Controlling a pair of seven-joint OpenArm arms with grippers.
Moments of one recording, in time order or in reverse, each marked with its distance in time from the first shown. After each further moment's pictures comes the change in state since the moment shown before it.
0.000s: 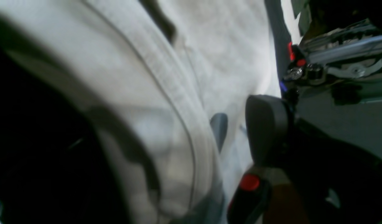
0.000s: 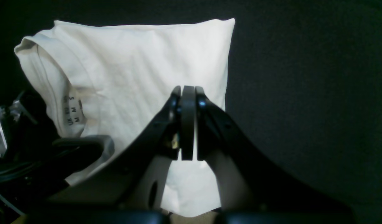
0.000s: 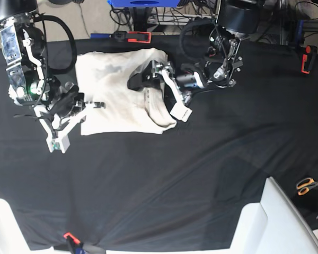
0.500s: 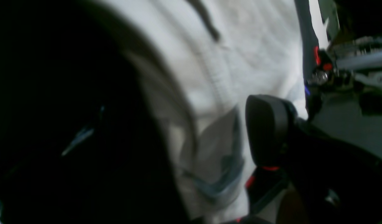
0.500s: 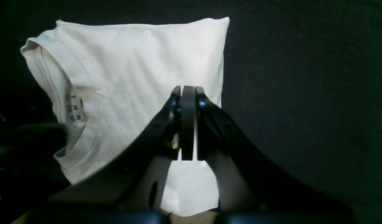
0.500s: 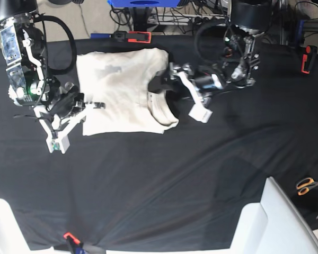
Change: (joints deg) left arm 2.8 -2.7 -4.9 6.2 0.4 0.8 4.7; right arm 0.3 0.0 -0.1 0.0 0.0 0.0 -0.2
